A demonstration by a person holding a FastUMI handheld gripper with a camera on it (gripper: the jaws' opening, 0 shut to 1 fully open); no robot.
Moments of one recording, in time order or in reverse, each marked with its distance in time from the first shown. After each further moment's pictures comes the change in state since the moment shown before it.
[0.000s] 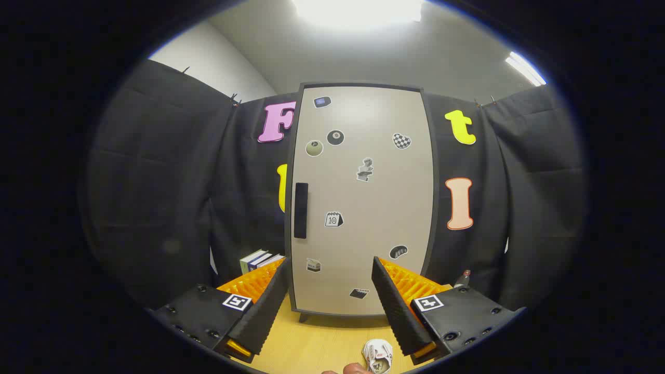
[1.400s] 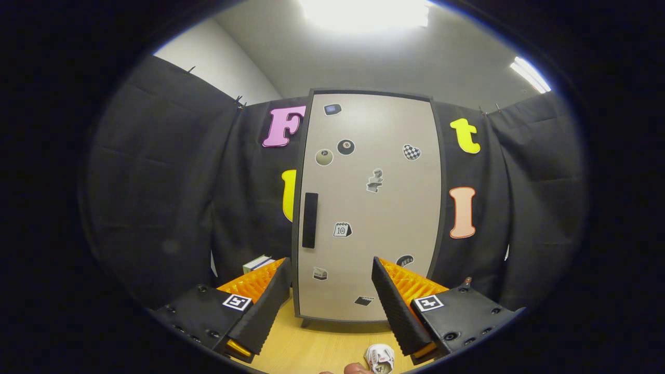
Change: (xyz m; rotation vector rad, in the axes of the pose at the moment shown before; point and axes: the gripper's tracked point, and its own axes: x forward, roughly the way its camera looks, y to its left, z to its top) arm 0.008 0.023 0.017 -0.020 -0.025 0.009
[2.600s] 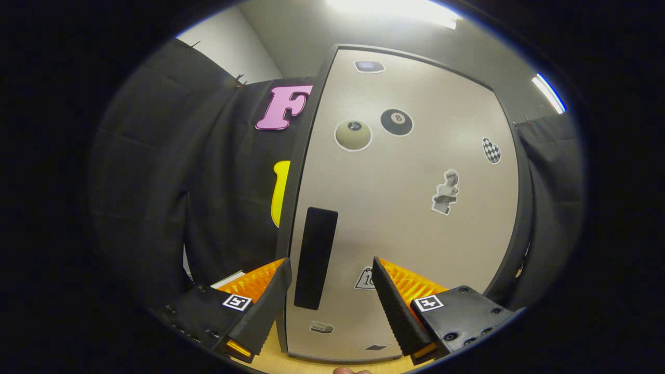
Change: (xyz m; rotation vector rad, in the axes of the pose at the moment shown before) arm 0.224 0.027 0.010 -0.095 0.031 -0.038
